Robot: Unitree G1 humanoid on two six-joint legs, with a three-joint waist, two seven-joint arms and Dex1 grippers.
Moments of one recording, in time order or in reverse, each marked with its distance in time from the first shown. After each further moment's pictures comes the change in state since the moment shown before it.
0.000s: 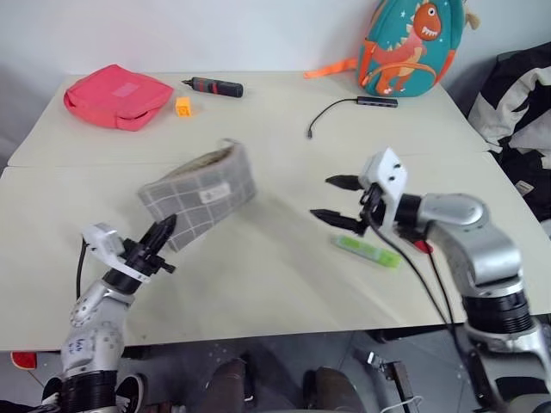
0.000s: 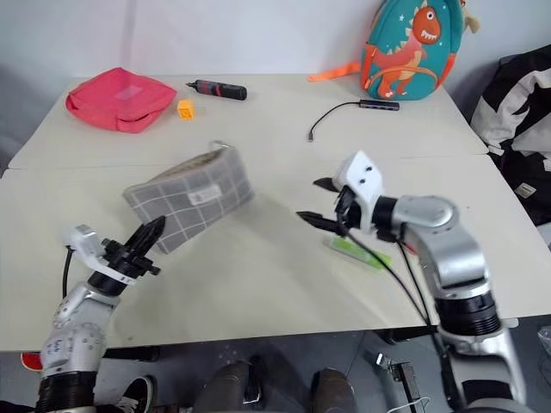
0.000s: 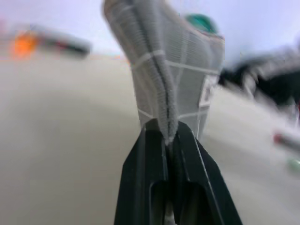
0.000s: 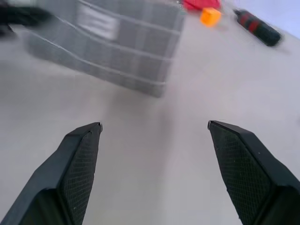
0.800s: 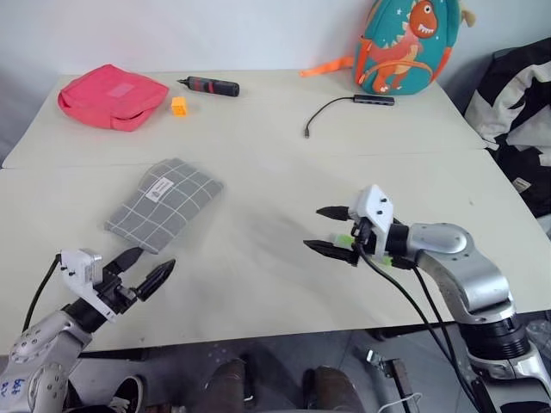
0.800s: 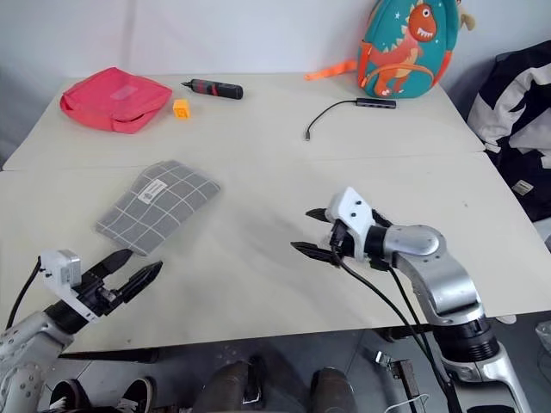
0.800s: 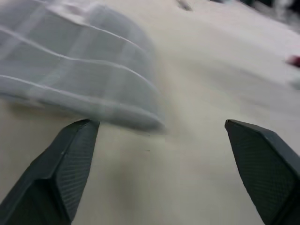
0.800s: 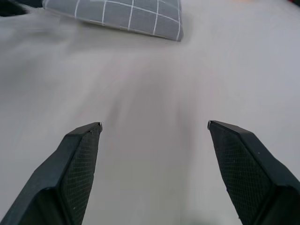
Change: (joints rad) left arm 0.357 0.198 0.075 -0.303 0.154 0.029 -0.096; right arm 0.132 -0.071 -0.017 -0.039 0.059 -0.041 0.015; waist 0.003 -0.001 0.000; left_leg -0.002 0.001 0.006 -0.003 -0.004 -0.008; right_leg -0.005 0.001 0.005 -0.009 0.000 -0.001
